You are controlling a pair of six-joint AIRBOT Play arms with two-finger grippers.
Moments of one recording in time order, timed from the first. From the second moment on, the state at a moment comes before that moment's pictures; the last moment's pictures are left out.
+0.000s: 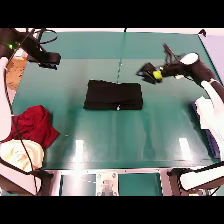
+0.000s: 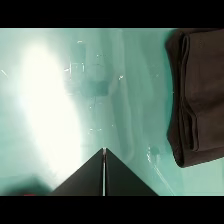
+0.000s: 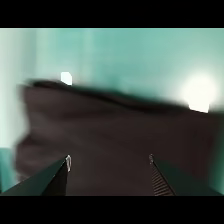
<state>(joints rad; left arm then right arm) -0.06 -1.74 2.05 1.44 -1.57 -1.46 -0.03 -1.66 1.45 -0.79 1.05 1.45</state>
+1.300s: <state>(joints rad) -0.06 -1.74 2.05 1.44 -1.58 -1.46 -0.54 -1.49 1.82 -0.76 1.33 1.59</state>
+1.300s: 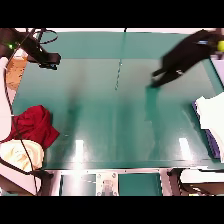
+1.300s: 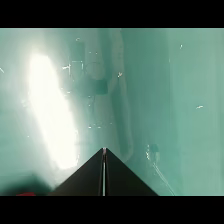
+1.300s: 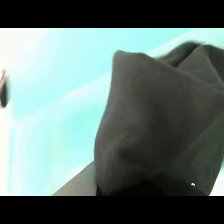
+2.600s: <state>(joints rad) -0.06 -1.74 2.05 1.36 -1.58 -1.47 -1.11 -1.44 1.44 -1.66 1.71 1.79</state>
